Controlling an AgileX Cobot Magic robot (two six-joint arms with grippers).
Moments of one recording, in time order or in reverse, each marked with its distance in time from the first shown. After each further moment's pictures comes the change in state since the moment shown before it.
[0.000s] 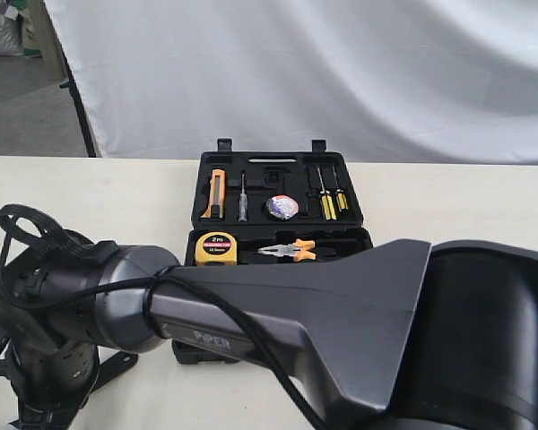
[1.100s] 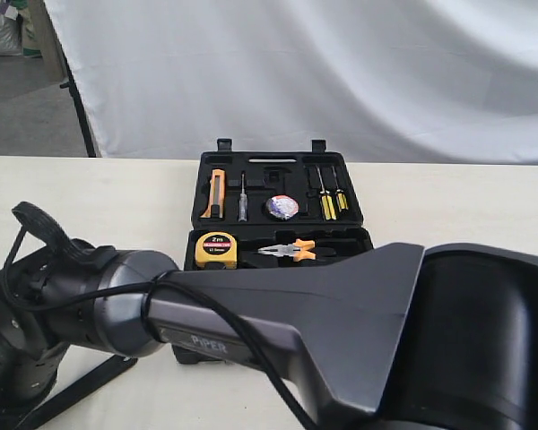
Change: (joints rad) left arm 0.000 0.000 0.000 0.000 0.000 0.000; right arm 0.002 0.014 0.000 0.239 -0.198 0.055
